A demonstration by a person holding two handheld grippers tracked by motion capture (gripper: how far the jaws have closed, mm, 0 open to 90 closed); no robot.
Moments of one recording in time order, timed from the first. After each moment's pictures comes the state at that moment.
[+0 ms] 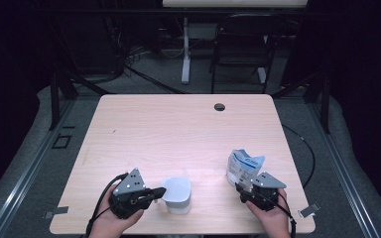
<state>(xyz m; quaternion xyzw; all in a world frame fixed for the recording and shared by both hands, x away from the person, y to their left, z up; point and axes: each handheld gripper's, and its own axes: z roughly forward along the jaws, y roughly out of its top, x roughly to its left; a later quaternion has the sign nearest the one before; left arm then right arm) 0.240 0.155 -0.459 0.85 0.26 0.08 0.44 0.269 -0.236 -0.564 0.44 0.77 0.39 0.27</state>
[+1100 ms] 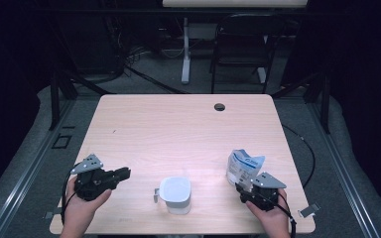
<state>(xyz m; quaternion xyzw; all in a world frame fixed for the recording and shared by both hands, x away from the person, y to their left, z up) 0.279 0.248 -0.478 0.78 0.41 0.11 0.46 0.268 -0.235 -0.564 0.44 0.77 0.38 0.27</state>
